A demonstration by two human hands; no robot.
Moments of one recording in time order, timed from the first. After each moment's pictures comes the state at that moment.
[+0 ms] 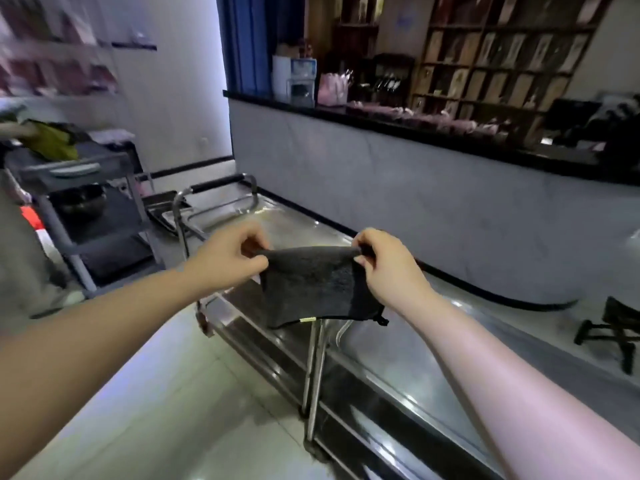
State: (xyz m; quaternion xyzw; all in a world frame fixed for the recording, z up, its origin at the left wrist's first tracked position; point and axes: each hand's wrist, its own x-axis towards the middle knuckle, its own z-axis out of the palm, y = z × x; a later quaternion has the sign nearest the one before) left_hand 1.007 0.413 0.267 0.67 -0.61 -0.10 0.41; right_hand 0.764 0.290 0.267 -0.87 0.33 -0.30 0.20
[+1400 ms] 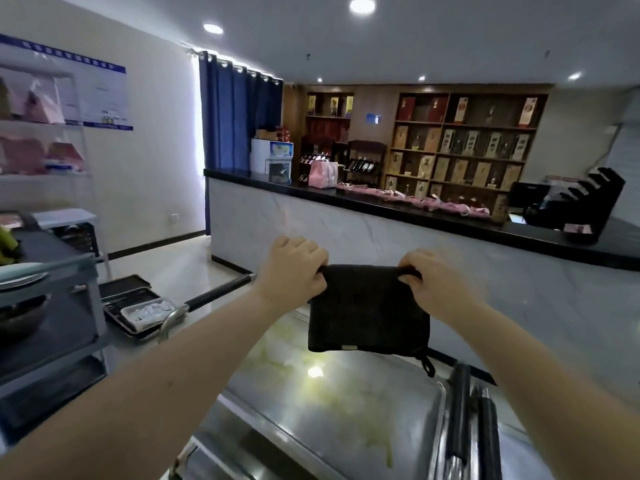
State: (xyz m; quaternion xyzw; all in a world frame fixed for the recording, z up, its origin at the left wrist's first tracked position) left_hand 1.334 0.138 0.333 0.59 -0.71 0.29 0.25; right_hand 1.087 0.057 0.352 -0.87 0.41 -0.27 -0.05
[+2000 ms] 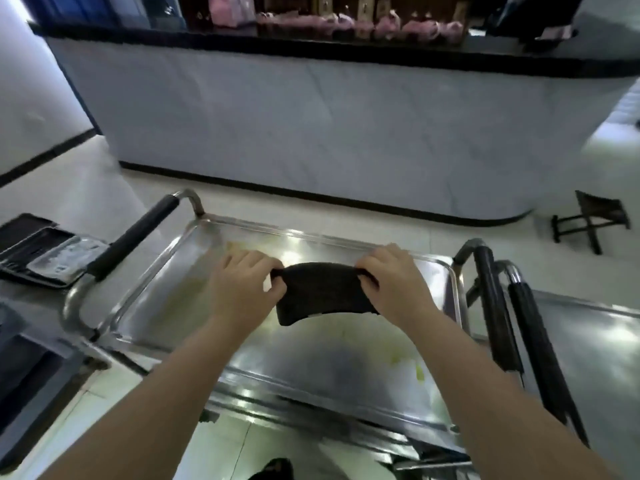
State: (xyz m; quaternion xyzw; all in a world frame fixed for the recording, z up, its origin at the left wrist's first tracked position) left_hand 1.438 -0.026 0.115 0.60 -0.73 0.10 0.31; right_hand 1.189 -0.057 0.126 -0.85 0.46 -0.27 0.01
